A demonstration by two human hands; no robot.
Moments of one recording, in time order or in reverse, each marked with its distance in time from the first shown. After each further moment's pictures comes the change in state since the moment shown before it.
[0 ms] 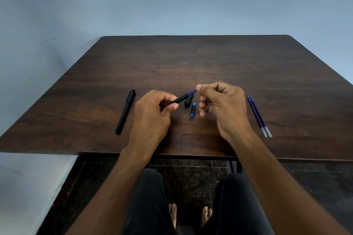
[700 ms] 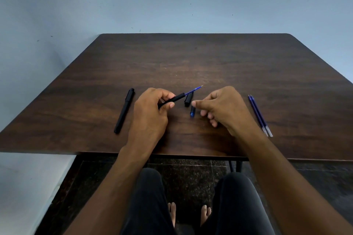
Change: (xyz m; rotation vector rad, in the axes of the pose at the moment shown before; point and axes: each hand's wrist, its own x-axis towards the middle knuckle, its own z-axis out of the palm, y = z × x) left_hand 0.005 -0.010 0.005 0.011 0.016 0.041; right_hand 0.014 -0.002 -0.007 -0.615 -0.101 0.198
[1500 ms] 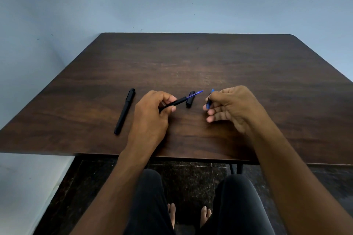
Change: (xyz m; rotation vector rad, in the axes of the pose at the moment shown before) left_hand -0.004 -0.003 -0.001 -0.044 -0.026 -0.025; right_hand 0.005 0.002 -0.015 0.425 -0.078 0.134
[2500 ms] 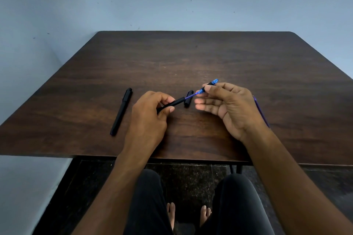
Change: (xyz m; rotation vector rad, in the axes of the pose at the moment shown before) left_hand -0.001 0.003 0.001 0.049 -0.004 0.009; right_hand 0.000 0.014 0.002 0.378 -0.075 -0.163
